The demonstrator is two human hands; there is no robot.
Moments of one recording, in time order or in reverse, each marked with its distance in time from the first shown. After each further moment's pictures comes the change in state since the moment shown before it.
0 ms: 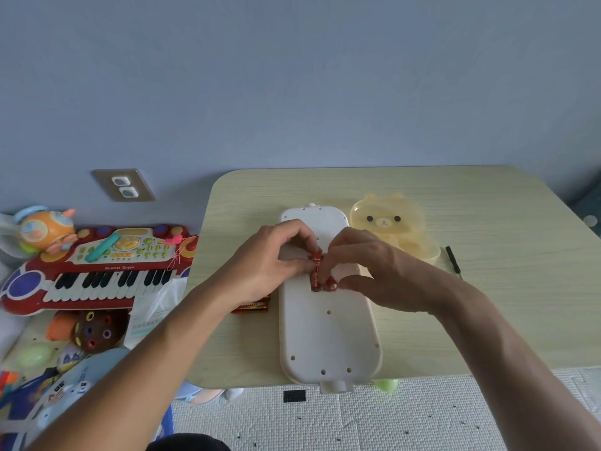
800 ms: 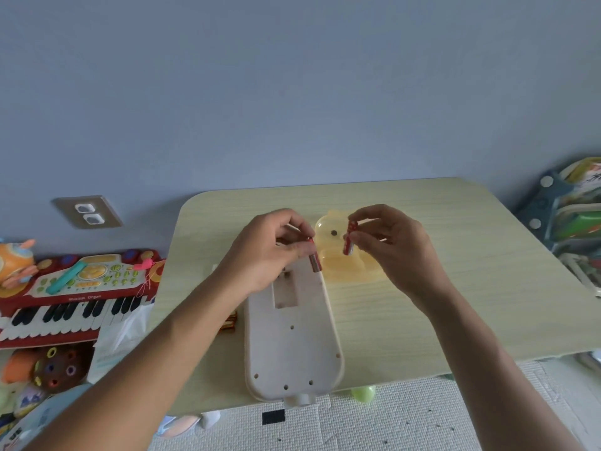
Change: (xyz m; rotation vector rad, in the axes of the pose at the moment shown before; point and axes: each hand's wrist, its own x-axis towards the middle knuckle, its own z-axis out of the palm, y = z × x) left_hand 0.035 0.047 0.018 -0.107 0.124 -0.056; right_hand -0.030 0.017 -0.031 0.454 0.726 0.281
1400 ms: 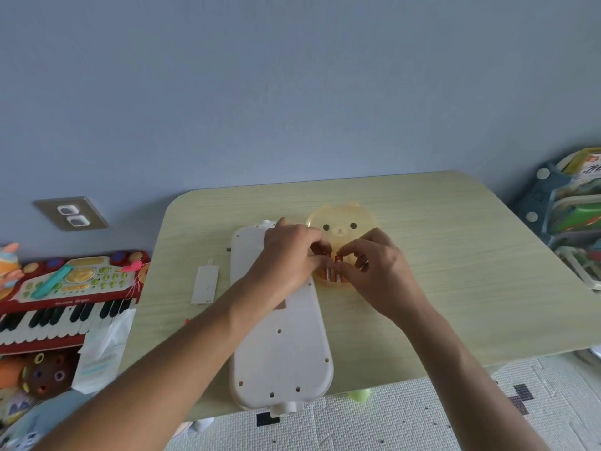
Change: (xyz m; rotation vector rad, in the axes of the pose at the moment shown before) left_hand 0.031 -0.014 0.057 0.483 -0.013 0.158; right_hand -0.004 0.064 0.012 -0.521 0.063 -0.123
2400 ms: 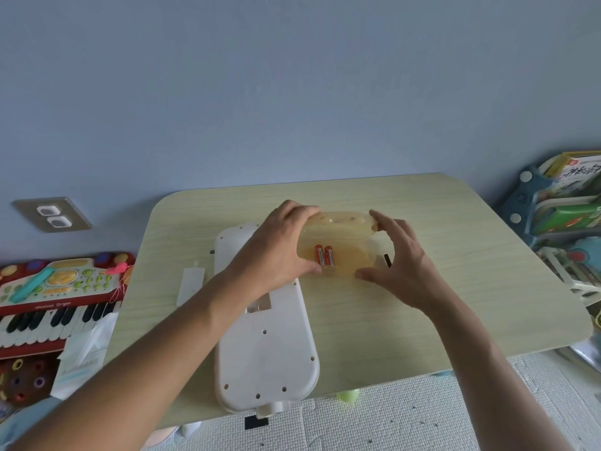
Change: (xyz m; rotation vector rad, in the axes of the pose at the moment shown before) left_hand 0.008 -0.006 -0.009 0.016 -0.016 0.132; right_hand 0.006 0.042 -0.043 0.043 -0.100 0.053
